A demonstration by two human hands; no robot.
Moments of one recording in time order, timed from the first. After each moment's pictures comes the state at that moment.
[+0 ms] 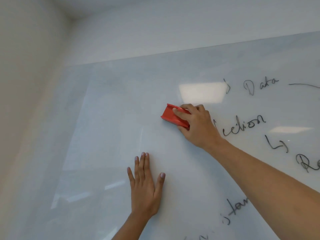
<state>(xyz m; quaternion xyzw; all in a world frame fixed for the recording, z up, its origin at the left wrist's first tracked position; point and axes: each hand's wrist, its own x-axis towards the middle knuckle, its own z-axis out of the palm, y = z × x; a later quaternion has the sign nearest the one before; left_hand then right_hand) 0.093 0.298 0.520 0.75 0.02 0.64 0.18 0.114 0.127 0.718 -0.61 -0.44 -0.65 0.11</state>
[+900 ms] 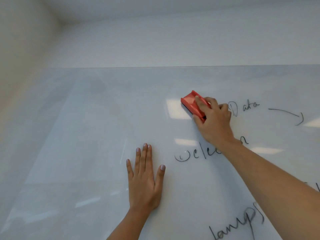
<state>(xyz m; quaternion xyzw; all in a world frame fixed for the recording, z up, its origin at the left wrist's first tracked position) 0.117 0.253 0.595 0.70 -0.03 0.69 0.18 0.124 0.061 0.782 -0.63 -0.26 -0.72 0.15</state>
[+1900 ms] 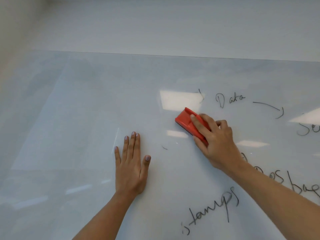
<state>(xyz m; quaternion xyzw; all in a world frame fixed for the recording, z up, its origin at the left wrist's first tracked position) 0.118 0.254 0.592 0.71 -0.03 0.68 0.15 0.128 0.000 0.706 -0.62 -0.31 -0.72 0.00</state>
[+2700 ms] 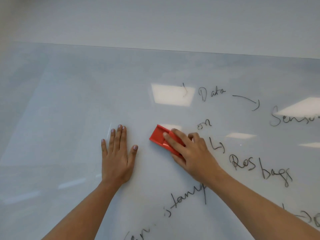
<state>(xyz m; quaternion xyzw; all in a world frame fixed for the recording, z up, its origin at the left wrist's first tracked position) 0.117 0.250 0.593 0.73 0.02 0.67 0.15 0.120 -0.004 0.651 -0.63 -0.37 -0.67 -0.09</state>
